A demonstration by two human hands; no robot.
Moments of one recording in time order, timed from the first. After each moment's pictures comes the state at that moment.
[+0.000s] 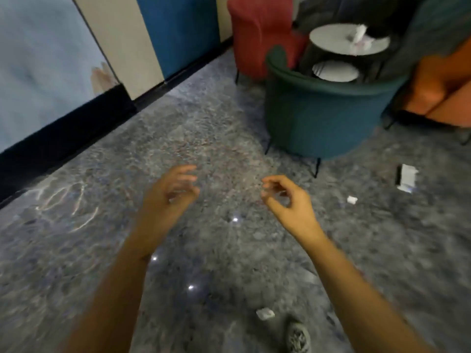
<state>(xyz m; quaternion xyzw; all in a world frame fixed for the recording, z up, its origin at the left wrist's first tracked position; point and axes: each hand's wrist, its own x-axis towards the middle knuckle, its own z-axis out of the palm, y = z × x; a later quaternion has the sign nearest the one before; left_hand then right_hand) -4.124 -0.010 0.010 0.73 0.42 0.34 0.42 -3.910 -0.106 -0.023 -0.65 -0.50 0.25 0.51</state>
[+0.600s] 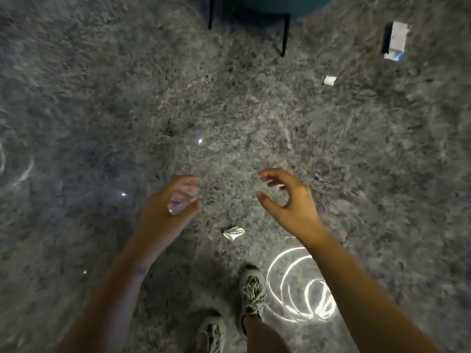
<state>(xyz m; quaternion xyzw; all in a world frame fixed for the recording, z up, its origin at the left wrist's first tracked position) -4.047 -0.091 -0.358 0.73 0.43 0.11 0.52 -3.851 -0.224 -0.372 -0.76 -0.39 0.30 0.42</state>
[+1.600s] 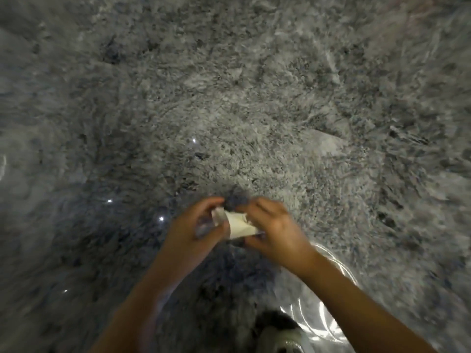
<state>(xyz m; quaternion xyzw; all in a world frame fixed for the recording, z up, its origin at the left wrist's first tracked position) -4.042 -0.149 -0.820 0.70 0.40 0.08 0.59 -3.893 -0.254 -0.837 -0.72 -0.59 0.24 0.28</state>
